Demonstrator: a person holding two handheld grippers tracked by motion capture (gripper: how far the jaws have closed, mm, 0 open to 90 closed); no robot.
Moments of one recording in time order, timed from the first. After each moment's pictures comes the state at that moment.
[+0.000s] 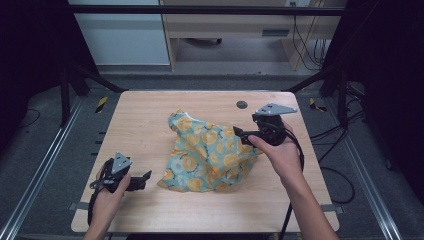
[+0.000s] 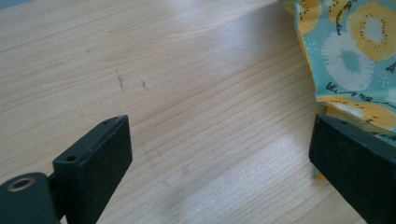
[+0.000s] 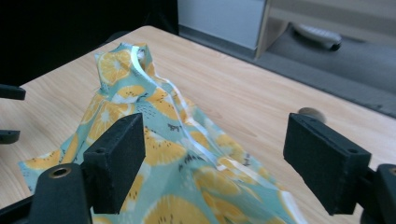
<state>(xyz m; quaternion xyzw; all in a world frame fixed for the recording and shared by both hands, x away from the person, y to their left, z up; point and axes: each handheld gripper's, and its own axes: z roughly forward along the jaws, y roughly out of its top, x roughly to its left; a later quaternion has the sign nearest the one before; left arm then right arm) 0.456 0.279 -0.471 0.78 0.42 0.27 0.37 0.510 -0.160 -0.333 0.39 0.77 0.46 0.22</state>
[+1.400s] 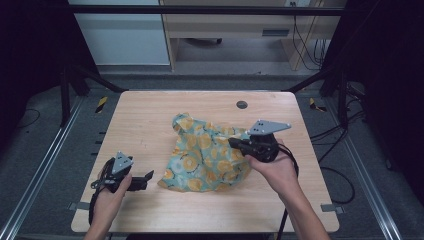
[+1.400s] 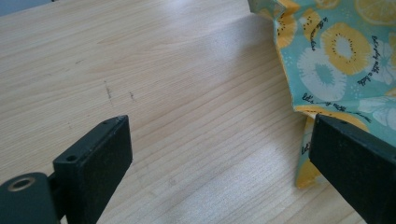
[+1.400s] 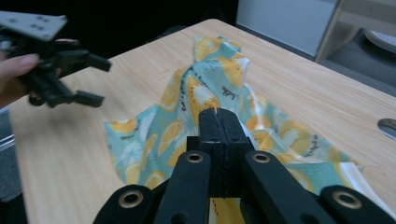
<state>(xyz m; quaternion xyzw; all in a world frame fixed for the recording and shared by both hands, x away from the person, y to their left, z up) 0.454 0.273 -0.466 0.78 0.41 0.26 0.39 0.471 -0.144 -0.344 0.30 0.80 0.49 0.16</state>
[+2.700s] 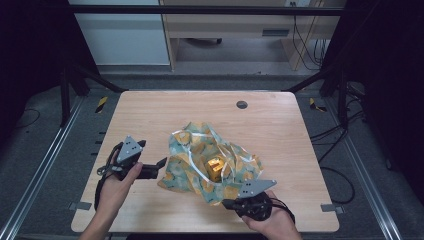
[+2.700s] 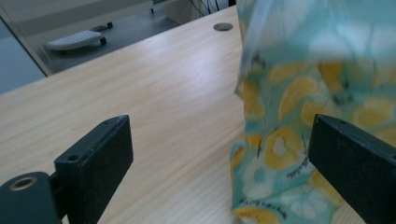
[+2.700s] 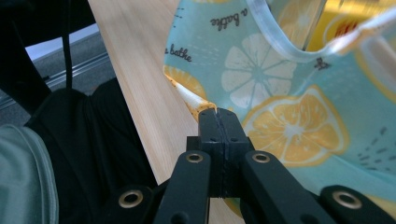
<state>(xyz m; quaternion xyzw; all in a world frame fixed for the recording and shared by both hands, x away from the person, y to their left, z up) 0.458 0.231 -0.398 0.78 0.35 0.26 0.45 0.378 -0.133 -0.437 0.25 0.86 0.44 0.05</state>
